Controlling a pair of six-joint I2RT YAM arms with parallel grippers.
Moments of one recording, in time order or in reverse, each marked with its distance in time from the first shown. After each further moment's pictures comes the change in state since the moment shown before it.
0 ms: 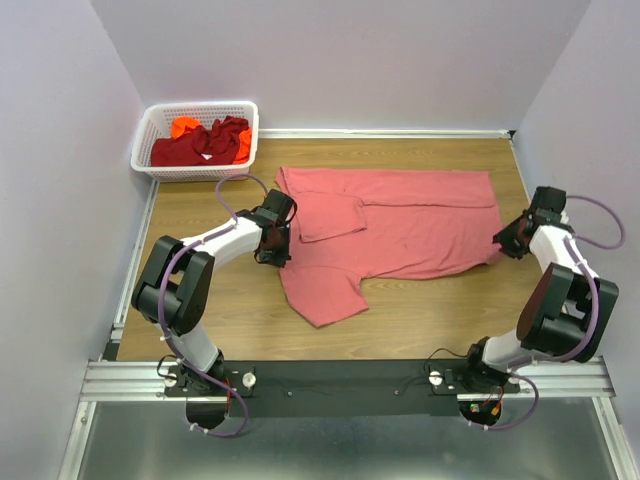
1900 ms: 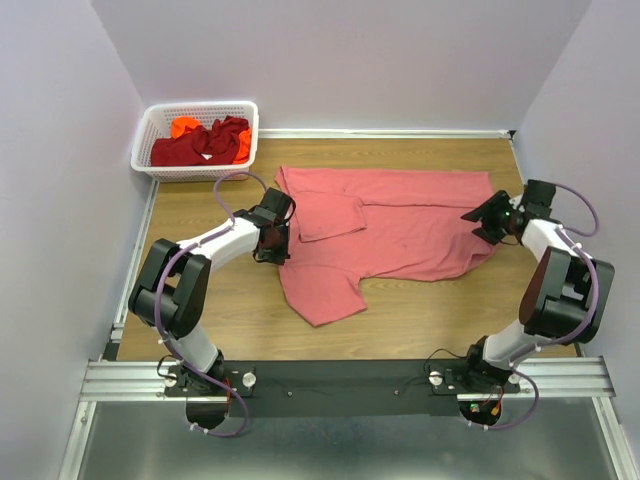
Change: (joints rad) left arm 0.005 -0.025 -0.005 0.010 0.001 0.022; right arm 0.026 0.108 0.047 0.202 -0.406 0.026
